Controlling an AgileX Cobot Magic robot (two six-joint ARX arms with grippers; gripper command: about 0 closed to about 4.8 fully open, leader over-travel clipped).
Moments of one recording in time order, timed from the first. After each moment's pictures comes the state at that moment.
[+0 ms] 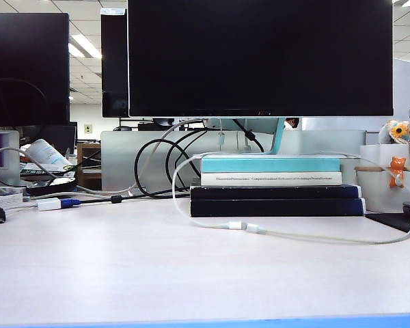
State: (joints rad) left arm -0.69 0.87 1.09 -0.32 -0.12 0.03; right arm 0.23 1.66 2.27 -1.39 0.18 -0.24
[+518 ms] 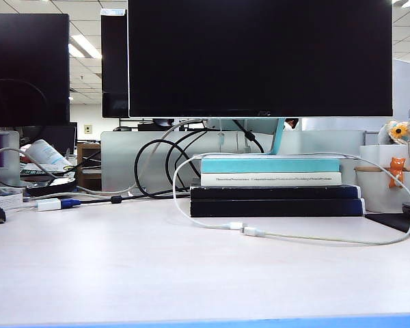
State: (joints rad) left arm -0.69 0.75 1.08 -0.30 -0.27 0.16; right arm 0.22 1.38 2.28 -1.13 0.11 -0.22
